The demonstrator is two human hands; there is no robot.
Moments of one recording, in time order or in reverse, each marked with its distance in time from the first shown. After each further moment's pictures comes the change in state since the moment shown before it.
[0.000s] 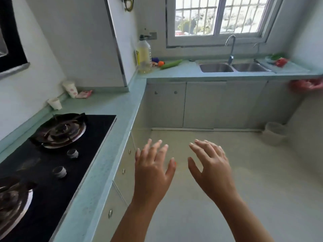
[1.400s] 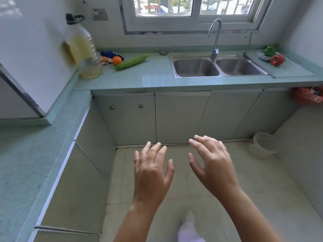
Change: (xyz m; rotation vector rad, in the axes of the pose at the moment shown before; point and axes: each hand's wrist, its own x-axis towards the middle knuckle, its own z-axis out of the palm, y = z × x) left_hand 0.378 0.002 0.398 -0.128 -0.107 0.016; right_hand 0.371 0.352 0.176 -0.104 -0.055 0.050
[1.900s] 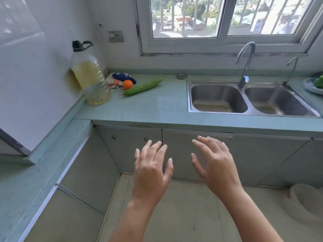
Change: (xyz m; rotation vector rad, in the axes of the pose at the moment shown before) left_hand 0.237 -0.025 0.126 0.113 0.062 -0.083; right_hand 0.244 0.137 0.091 0.101 0.004 -0.101
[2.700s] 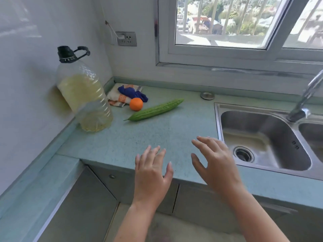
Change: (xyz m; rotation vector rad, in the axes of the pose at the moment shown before) left_hand 0.226 -0.166 0.144 0.014 -0.046 -0.153; right_hand 0.259 0.060 0.208 0.030 -0.097 -0.138
